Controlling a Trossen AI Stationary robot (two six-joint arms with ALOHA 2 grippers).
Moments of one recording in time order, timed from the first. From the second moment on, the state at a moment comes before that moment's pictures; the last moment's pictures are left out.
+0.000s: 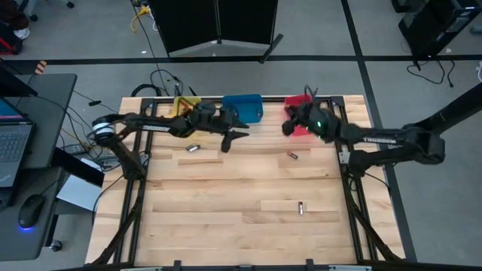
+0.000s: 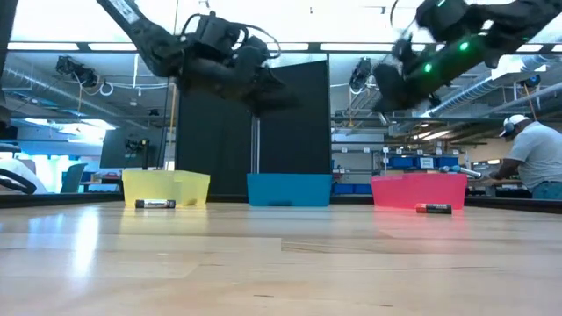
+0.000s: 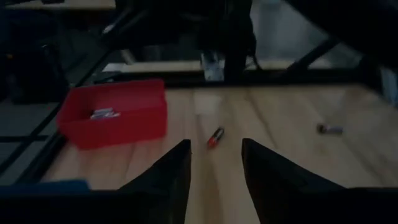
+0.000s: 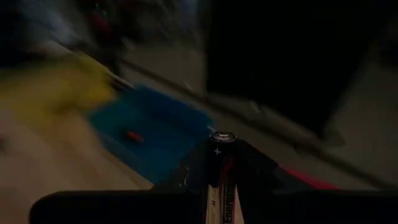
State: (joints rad) left arm 0.39 1.62 0.88 0.50 0.42 0.12; right arm -0.41 1.06 0.54 0.16 0.47 0.16
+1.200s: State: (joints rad) left arm 0.43 1.41 0.69 0.11 0.17 0.12; right arm -0.91 1.62 0.83 -0.29 0.16 0.14
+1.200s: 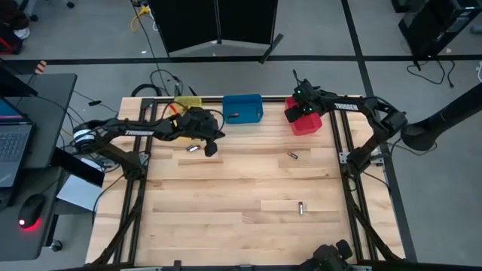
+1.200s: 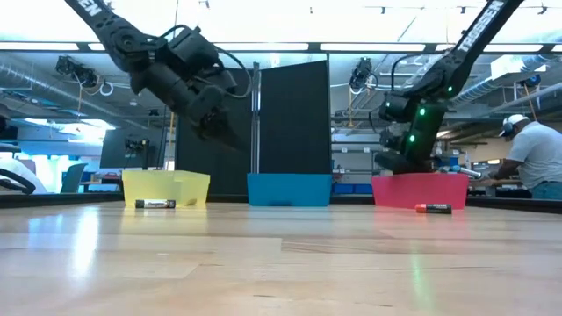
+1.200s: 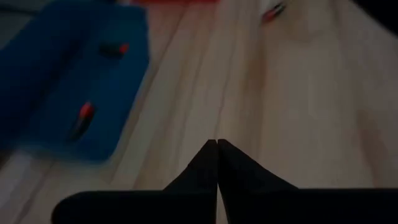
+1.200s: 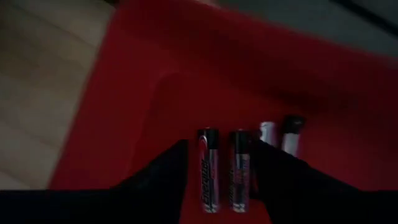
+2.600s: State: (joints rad) left arm 0.37 1.42 0.65 -0.48 -0.16 -0.16; right arm -0.65 1.27 0.86 -0.47 0.24 0.10
